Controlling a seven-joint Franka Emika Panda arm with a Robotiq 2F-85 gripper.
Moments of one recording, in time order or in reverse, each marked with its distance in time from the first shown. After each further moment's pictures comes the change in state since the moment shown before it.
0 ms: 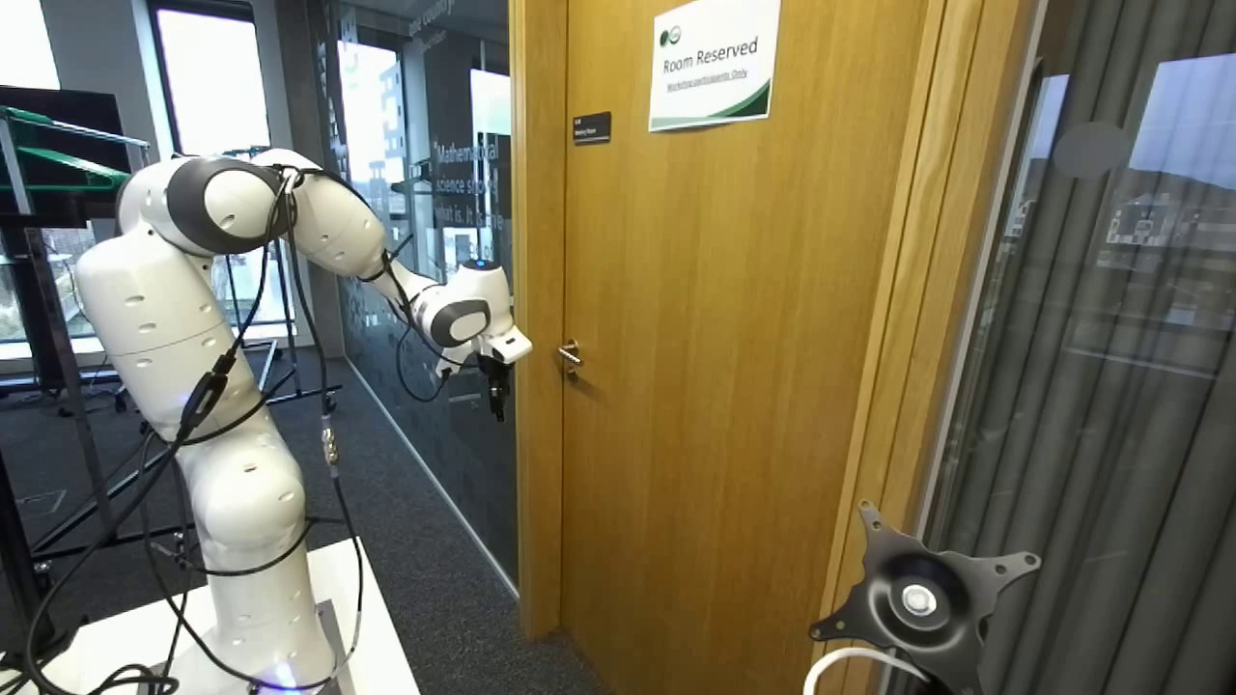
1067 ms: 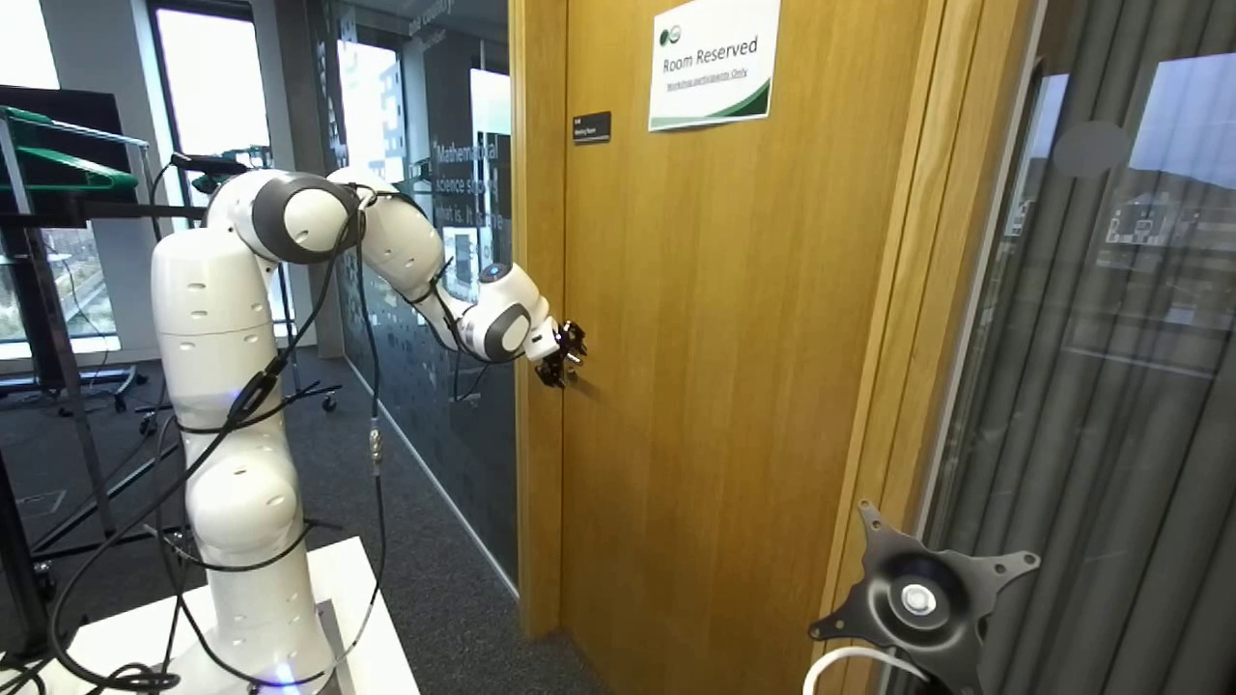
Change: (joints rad) arm -0.092 0.232 -0.034 0.158 -0.351 0.550 0.871
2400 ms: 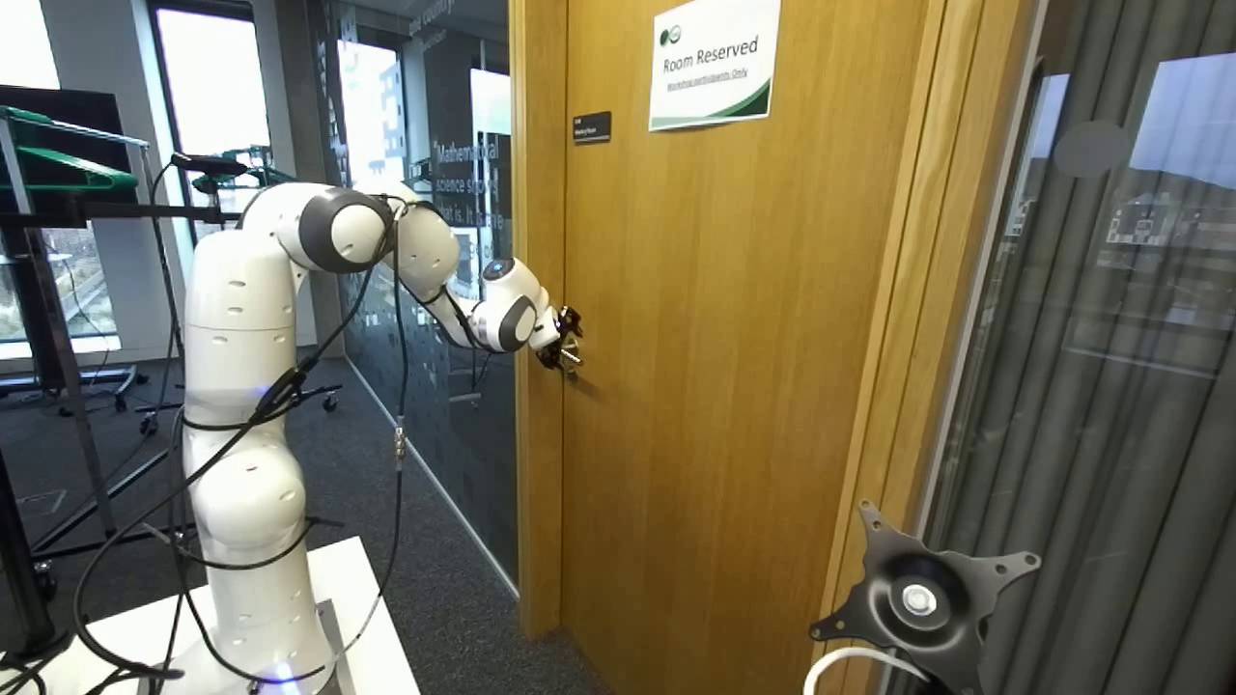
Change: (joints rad) arm 0.100 0.131 -0.029 0.165 -0.101 0.047 0.105
